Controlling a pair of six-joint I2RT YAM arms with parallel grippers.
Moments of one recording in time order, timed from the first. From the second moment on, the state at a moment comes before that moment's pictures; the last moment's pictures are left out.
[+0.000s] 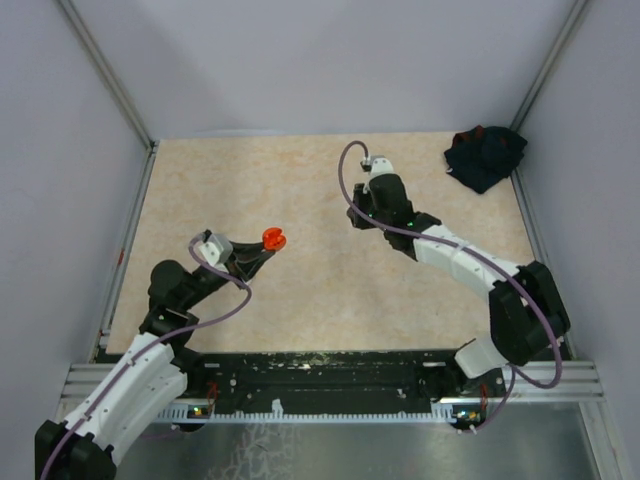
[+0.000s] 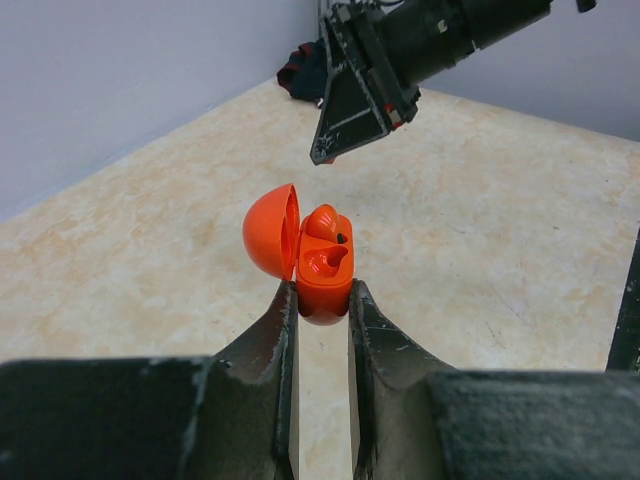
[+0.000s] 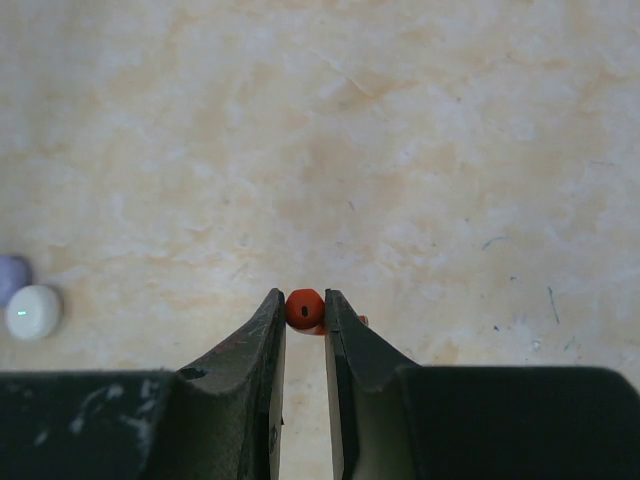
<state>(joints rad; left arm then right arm) -0.40 0.61 0.32 0.43 0.54 -0.03 0.57 1.51 1.01 -0.05 0.11 0.31</state>
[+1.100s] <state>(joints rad) -0.38 0.54 0.23 0.69 0.61 -0.04 0.90 1.19 1.01 0.17 -0.23 0.66</state>
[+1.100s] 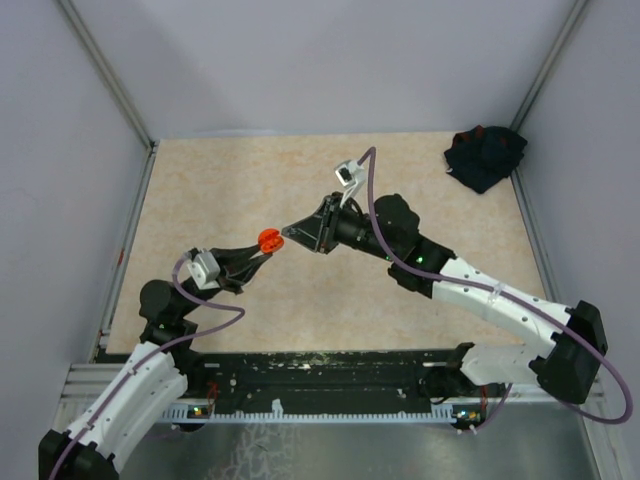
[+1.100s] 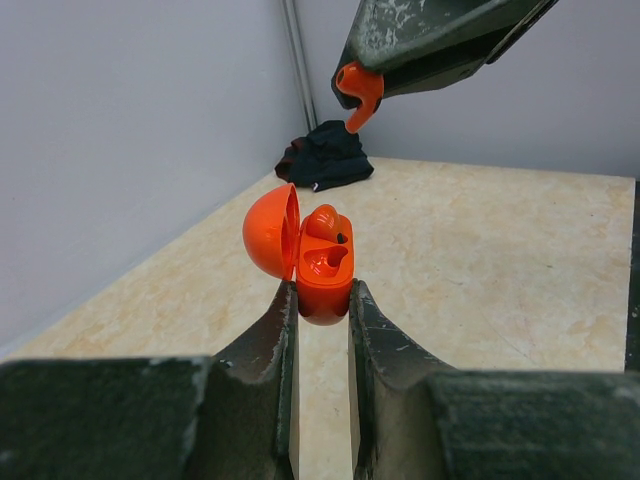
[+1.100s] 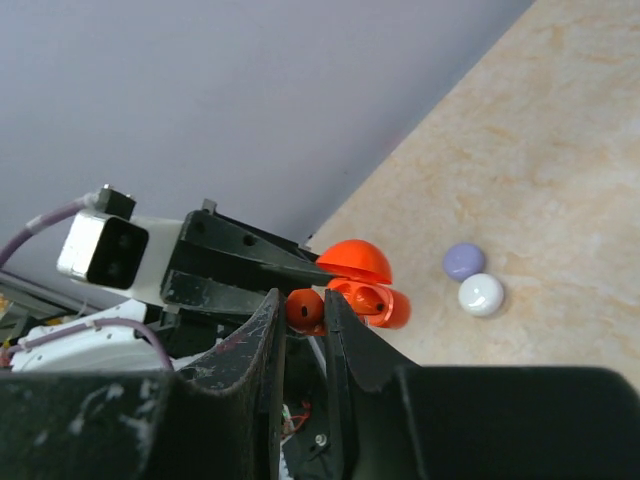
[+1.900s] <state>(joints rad) -0.38 0.53 0.22 0.73 0.68 -0.03 1.03 1.25 1.01 0.28 -0.21 0.70</state>
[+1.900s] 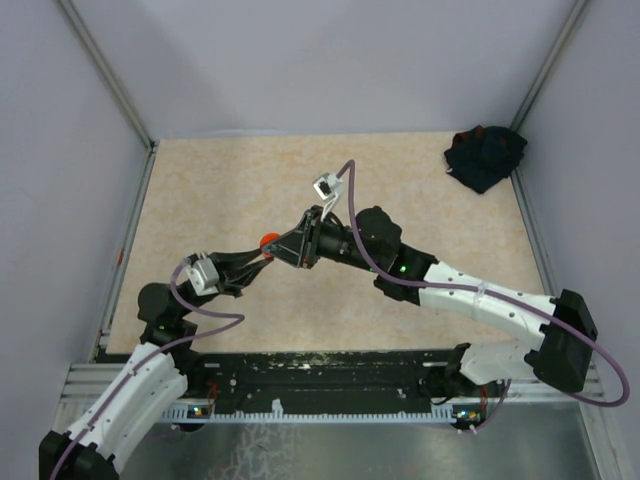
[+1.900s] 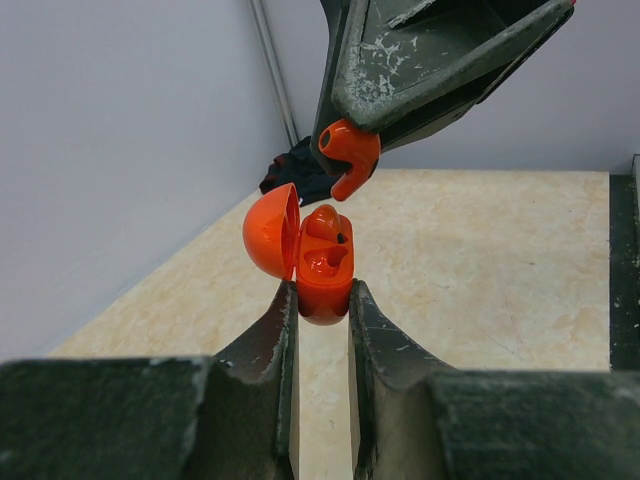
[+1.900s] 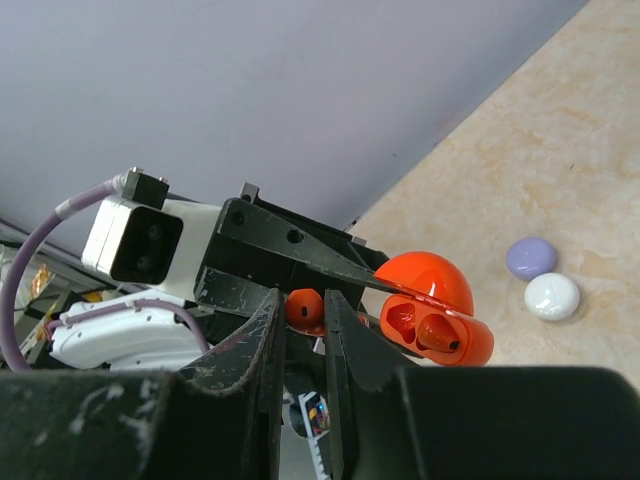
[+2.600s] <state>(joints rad) -0.38 0.51 0.21 0.76 0.68 -0.03 1.04 1.28 0.99 0.28 -0.18 0.74</state>
